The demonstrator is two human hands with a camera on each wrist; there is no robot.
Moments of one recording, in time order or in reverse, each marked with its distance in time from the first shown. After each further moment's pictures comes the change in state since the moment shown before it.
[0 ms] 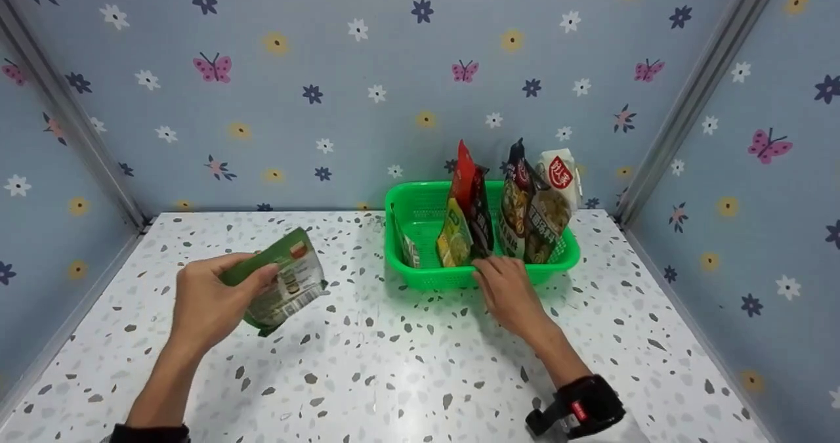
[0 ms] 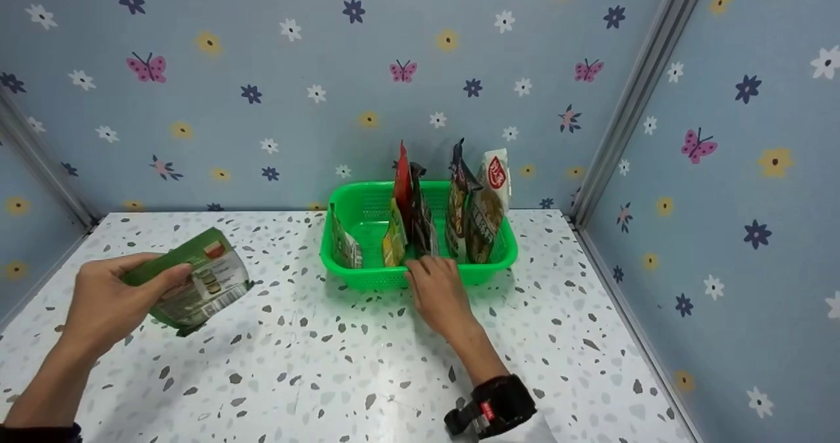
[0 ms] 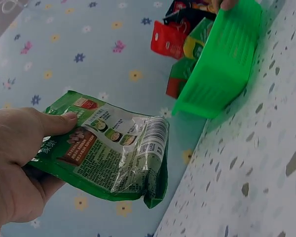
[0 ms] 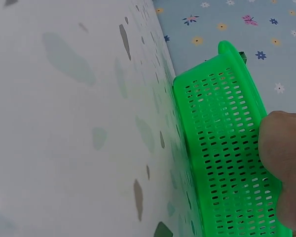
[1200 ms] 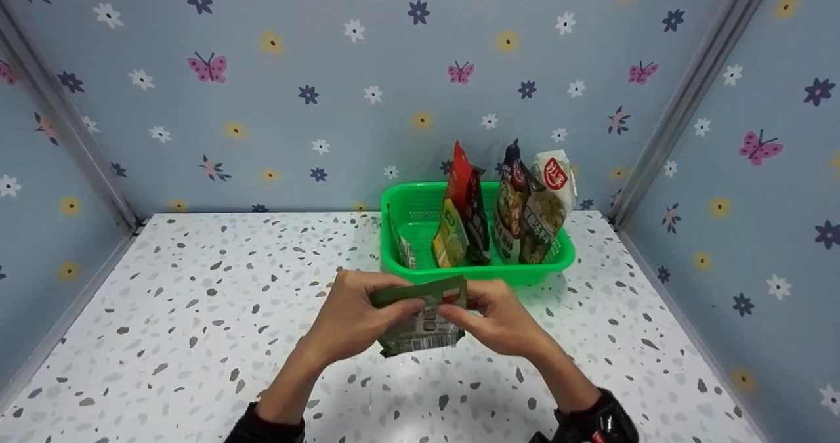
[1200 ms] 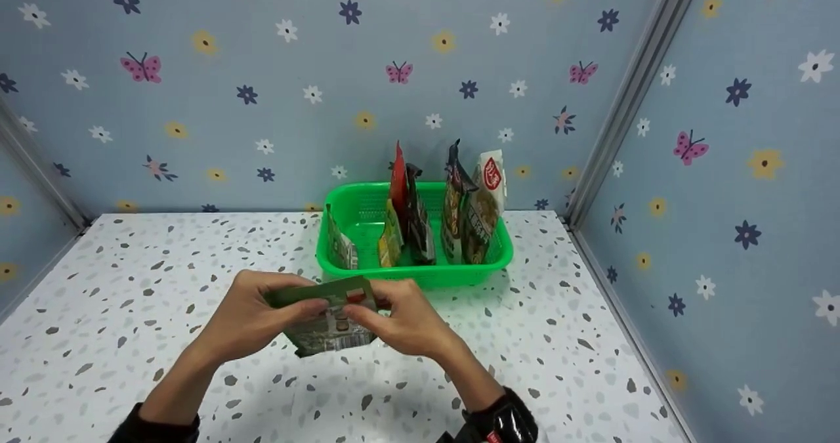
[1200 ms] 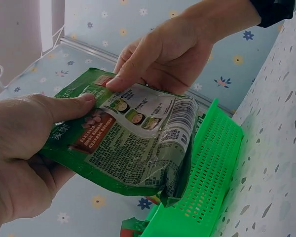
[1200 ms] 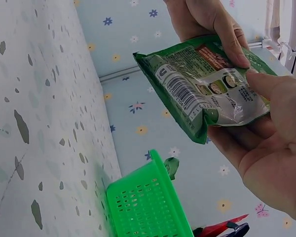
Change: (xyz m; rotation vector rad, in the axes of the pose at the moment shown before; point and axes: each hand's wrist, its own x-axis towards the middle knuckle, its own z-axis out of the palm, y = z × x) left_hand -0.027 0.096 0.112 -0.425 -0.474 0.344; right_hand 0.021 -0.080 -0.080 0.956 -0.268 0.119
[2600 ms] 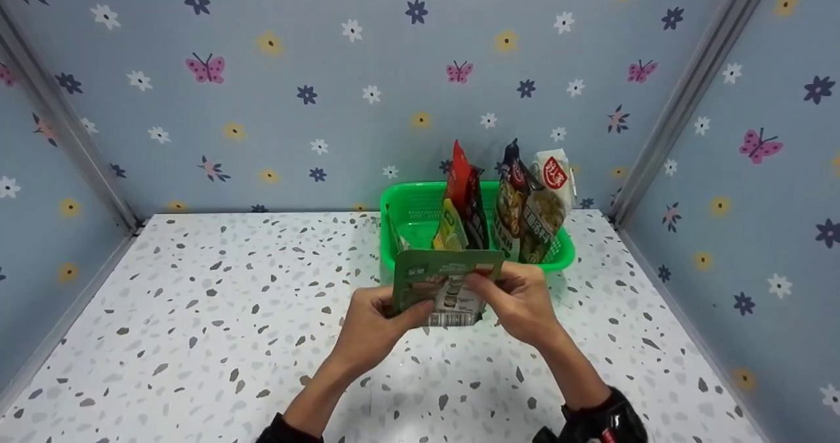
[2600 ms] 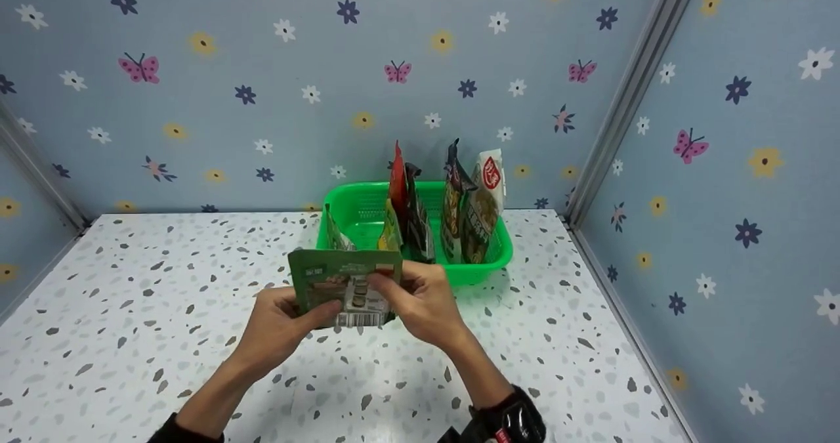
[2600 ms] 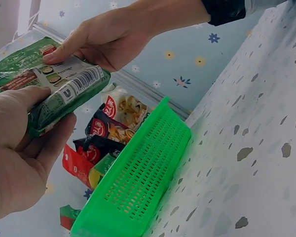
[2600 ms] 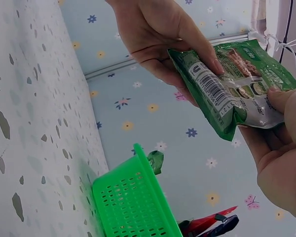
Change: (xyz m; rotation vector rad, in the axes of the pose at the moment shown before) left_hand -0.007 -0.035 0.040 -0.348 0.060 -0.146; right_hand 0.000 -0.003 -0.016 0.015 0.339 -0.142
